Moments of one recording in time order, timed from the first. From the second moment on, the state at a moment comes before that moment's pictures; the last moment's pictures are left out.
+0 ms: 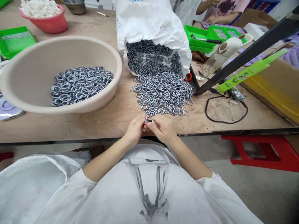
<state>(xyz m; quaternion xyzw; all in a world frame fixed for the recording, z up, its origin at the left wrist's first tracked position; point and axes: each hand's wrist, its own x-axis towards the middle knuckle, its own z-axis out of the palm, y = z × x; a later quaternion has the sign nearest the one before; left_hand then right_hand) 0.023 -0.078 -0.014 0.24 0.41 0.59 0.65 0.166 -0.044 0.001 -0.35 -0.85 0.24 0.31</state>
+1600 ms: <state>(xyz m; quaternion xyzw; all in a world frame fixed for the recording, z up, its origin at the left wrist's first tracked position) 0.020 -0.082 -0.006 0.24 0.40 0.58 0.66 0.133 -0.041 0.003 -0.37 -0.56 0.63 0.39</state>
